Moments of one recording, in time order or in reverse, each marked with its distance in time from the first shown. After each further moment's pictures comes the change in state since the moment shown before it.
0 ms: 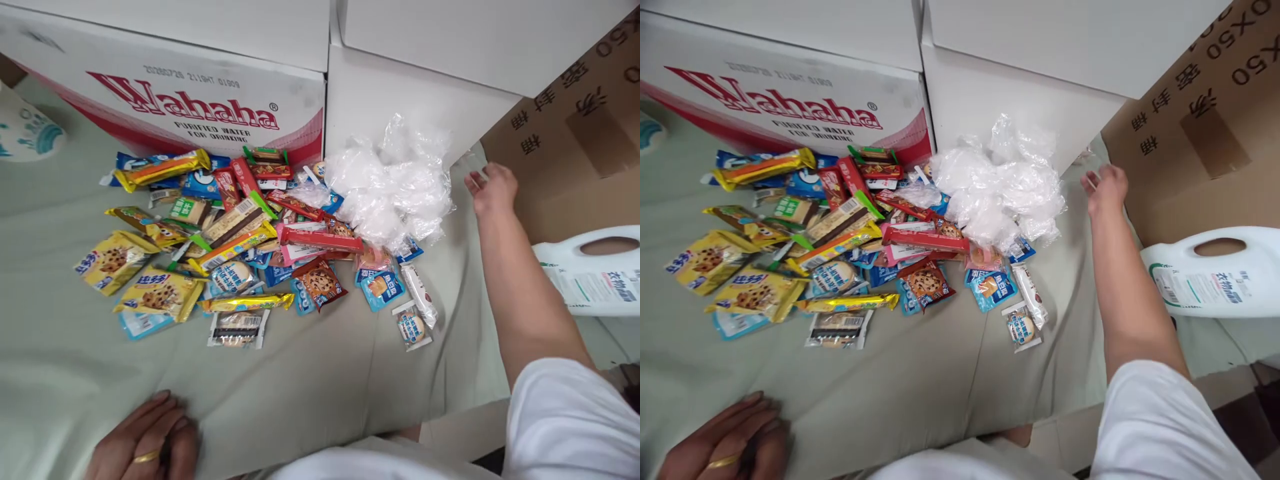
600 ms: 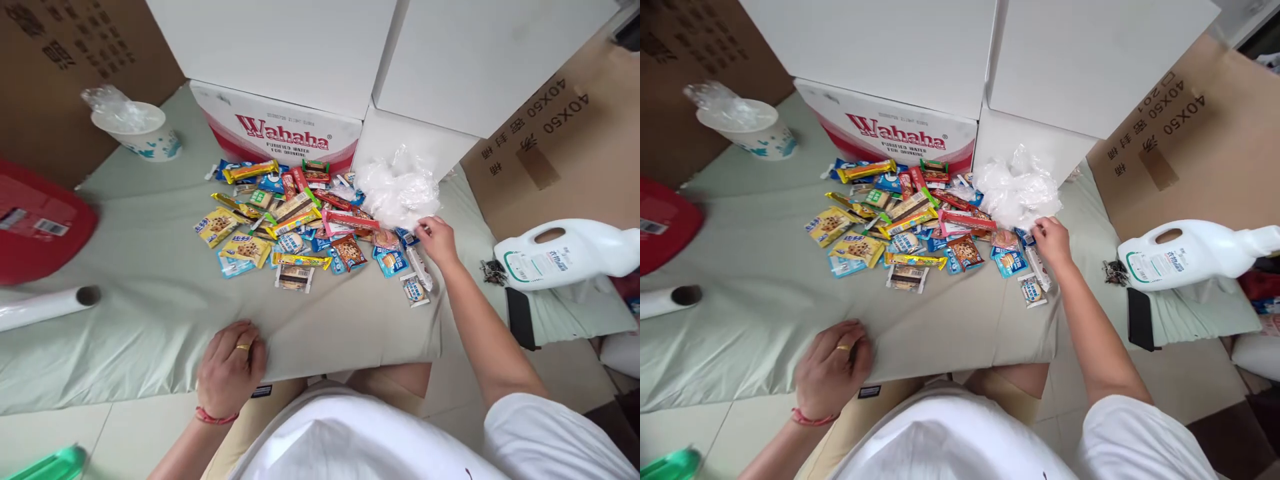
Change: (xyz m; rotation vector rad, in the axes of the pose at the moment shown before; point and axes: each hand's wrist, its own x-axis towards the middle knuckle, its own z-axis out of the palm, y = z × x) left_hand 0.004 0.012 -0.002 0.043 0.148 0.367; right_hand -0.225 -0.080 0.030 -0.537 -0.279 -0.237
